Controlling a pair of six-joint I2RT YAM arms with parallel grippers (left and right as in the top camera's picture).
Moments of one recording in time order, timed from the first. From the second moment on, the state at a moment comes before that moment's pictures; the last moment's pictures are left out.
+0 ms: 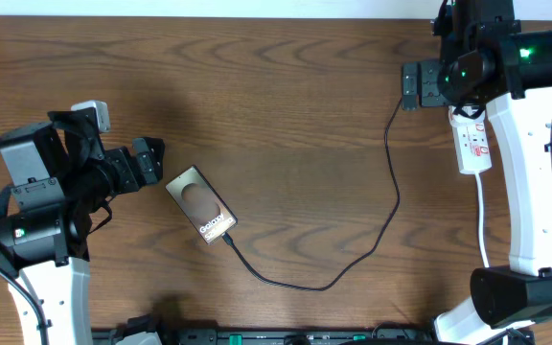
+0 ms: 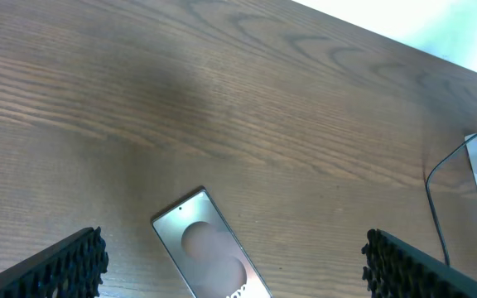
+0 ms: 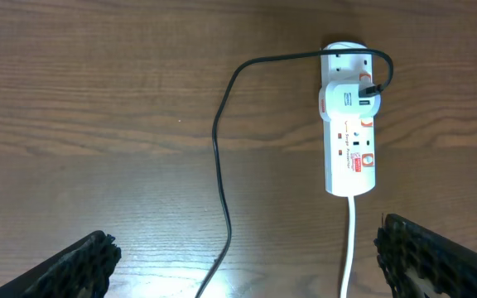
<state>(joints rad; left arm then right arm) 0.26 1.05 1.10 -0.85 0.44 -0.09 0.14 1.75 2.03 -1.40 0.11 0.09</state>
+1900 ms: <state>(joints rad) 0.11 0.01 0.01 0.07 0.25 -0.09 0.14 1.75 2.03 -1.40 0.11 0.09</state>
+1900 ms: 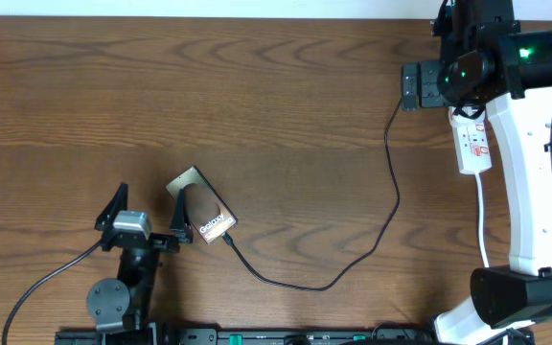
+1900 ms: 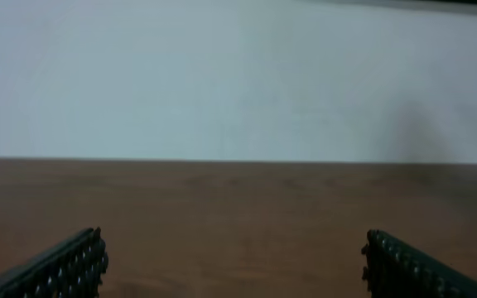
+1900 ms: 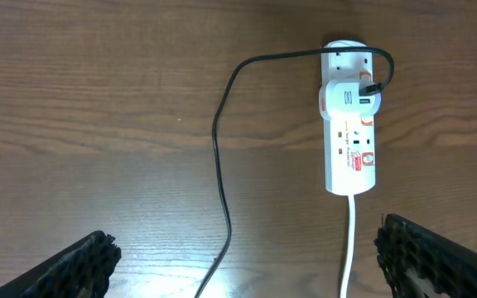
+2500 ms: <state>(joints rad) 0.11 0.01 0.01 -0.08 0.24 -0.08 0.14 1.75 2.03 -1.40 0.11 0.09</state>
